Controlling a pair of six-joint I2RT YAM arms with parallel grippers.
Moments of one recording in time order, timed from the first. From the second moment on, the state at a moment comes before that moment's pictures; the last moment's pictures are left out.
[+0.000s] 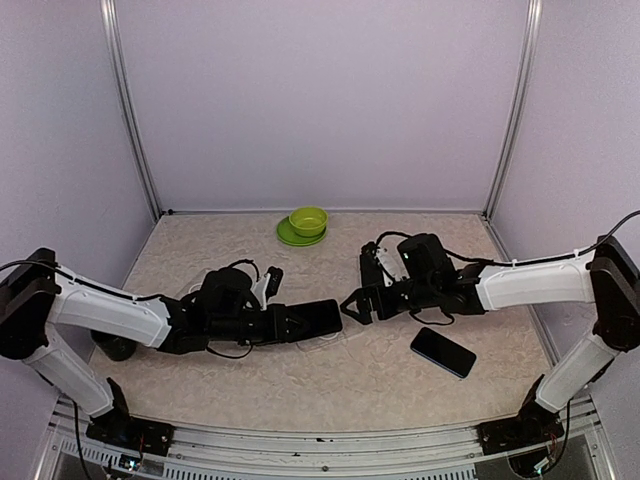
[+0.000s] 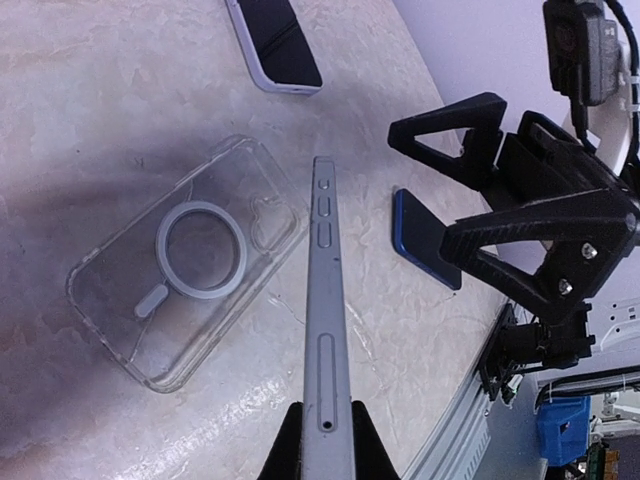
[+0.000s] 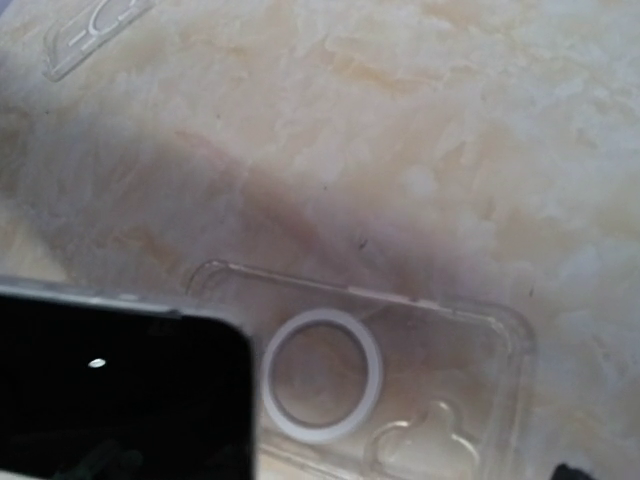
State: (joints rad) left arm -0.95 1.50 0.65 0.36 0.15 -0.85; right arm 0.79 1.56 0.86 0.05 -0.20 0.35
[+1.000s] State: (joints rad) left arm -0.84 1.72 0.74 0.41 0.32 -0.95; right arm 0.77 1.68 0.86 0.12 -0.29 0.37
